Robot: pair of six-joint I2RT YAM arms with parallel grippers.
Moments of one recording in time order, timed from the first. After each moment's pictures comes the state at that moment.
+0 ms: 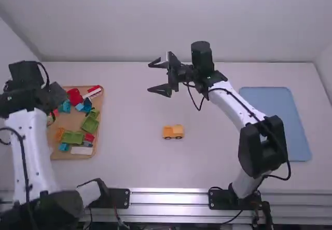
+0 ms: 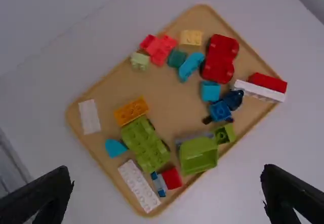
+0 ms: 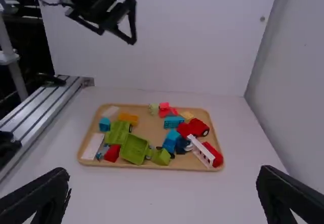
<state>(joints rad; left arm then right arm) 0.44 1.31 1.48 -1.17 -0.24 -0.41 0.40 1.80 1.41 0.05 -1.21 -0.42</state>
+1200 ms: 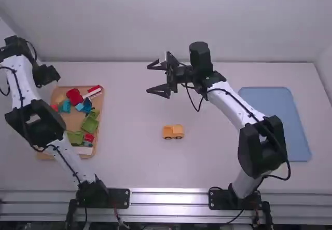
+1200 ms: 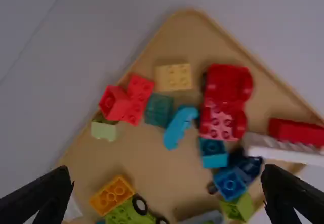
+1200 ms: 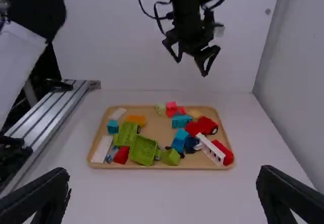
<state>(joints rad) 0.62 2.26 2.33 -1.37 -0.10 -0.16 0.41 1.80 1.41 0.03 -1.21 -0.37</state>
